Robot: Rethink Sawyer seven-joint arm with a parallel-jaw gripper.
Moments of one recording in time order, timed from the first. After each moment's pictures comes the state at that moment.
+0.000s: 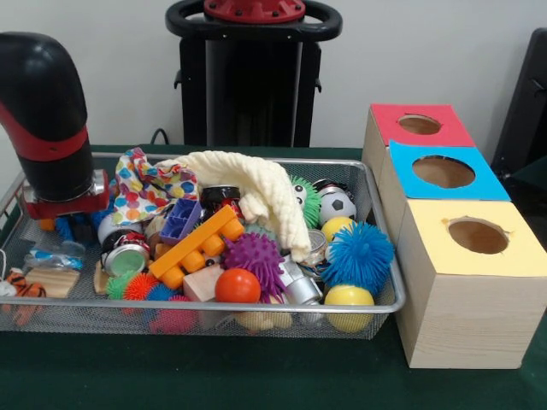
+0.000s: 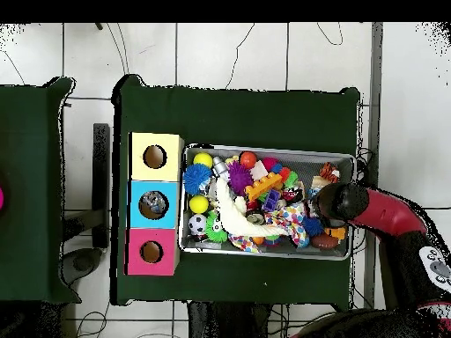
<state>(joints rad) -0.76 -0.34 0.17 1.35 -0.44 0.78 1.19</state>
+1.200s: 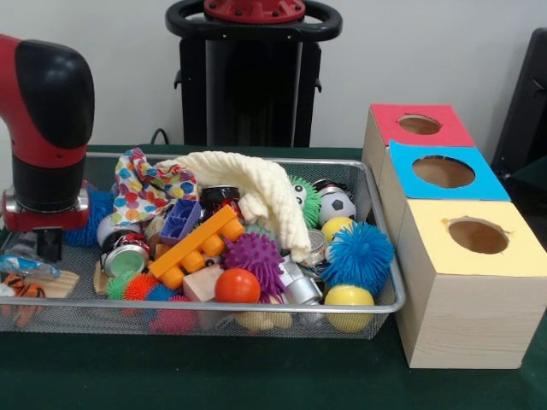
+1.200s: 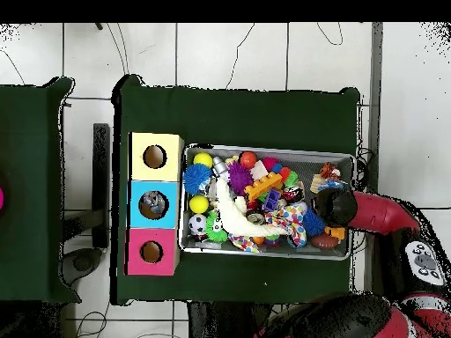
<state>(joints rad) -0.66 -0.30 0.03 1.31 -0.51 0.52 1.19</state>
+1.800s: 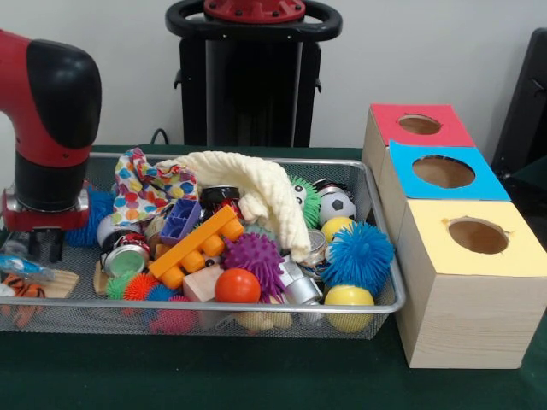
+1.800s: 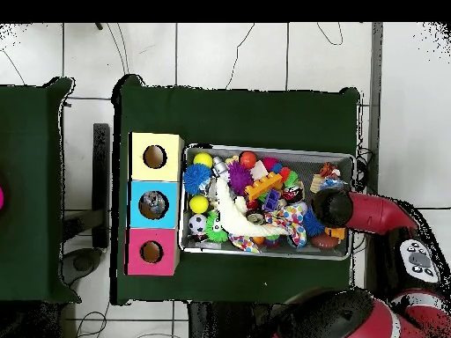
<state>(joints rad) -0.63 -0.30 -0.02 1.30 -0.50 0.48 1.19</state>
